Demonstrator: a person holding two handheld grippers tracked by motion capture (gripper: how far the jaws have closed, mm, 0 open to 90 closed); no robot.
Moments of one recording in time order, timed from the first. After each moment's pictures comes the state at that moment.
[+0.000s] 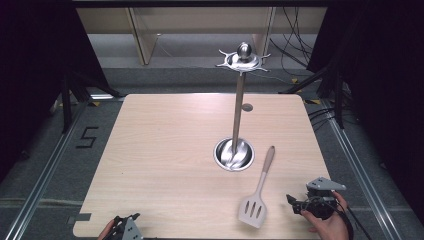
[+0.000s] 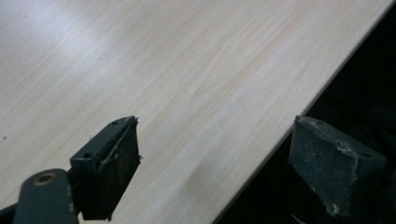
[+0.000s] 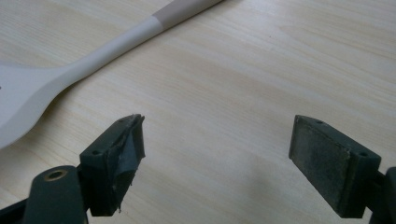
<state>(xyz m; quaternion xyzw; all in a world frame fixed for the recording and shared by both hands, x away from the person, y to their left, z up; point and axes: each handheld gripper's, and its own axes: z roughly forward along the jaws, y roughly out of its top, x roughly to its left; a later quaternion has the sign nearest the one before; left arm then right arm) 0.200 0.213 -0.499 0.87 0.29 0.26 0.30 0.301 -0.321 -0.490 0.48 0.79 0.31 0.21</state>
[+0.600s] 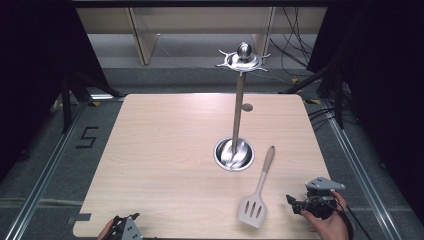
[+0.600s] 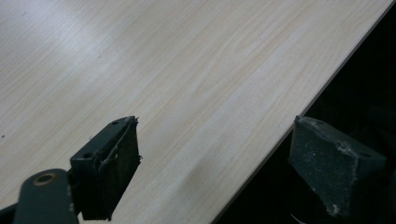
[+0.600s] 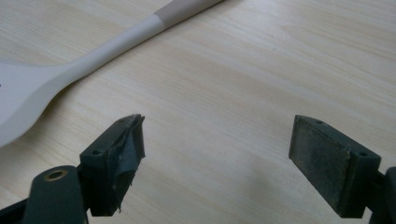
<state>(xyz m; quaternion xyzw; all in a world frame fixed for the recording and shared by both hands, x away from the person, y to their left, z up) 0.200 0.213 -0.498 0.87 0.29 0.25 0.30 0.302 -0.320 -0.489 0.48 0.80 0.30 0.21</state>
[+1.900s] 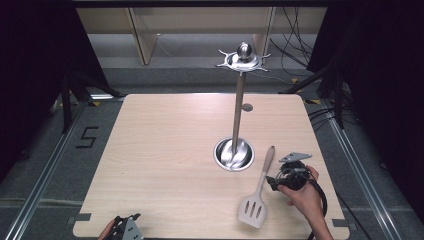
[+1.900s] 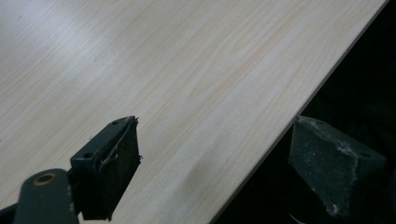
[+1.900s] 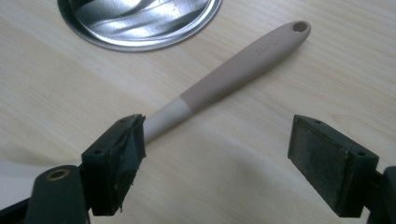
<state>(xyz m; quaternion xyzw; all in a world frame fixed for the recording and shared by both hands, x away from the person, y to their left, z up) 0.200 0.211 -0.500 0.87 0.29 0.25 0.30 0.371 -0.263 -0.473 0.47 0.82 0.27 0.18</state>
